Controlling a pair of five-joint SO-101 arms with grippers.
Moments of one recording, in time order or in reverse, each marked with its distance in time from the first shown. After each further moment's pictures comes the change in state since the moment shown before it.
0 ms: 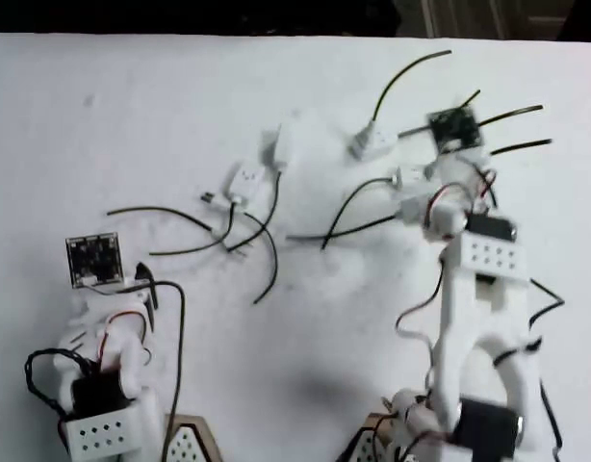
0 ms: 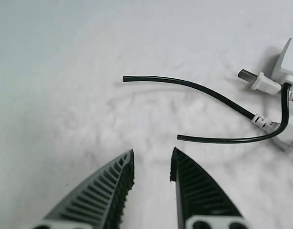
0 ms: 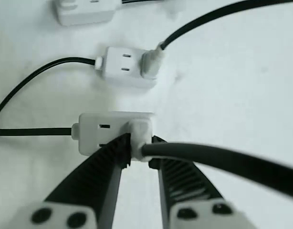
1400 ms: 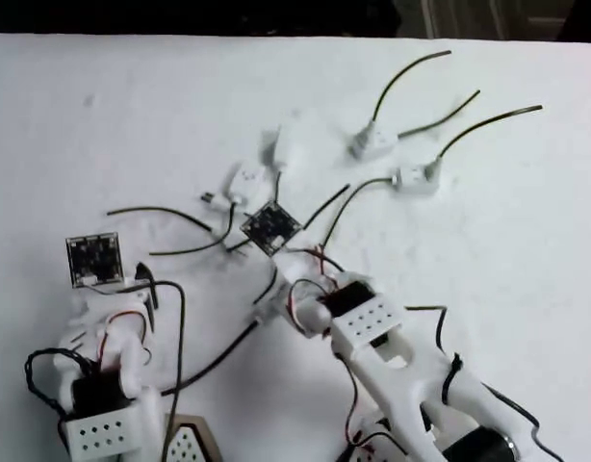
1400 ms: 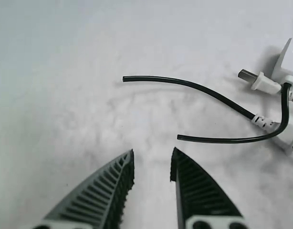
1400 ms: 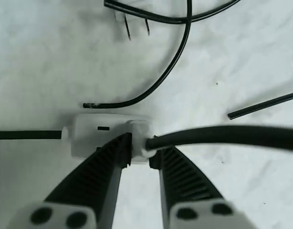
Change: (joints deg) left arm 0.0 0.0 0.0 0.0 0.0; right arm -44.8 -7.7 29.0 -5.4 -7.1
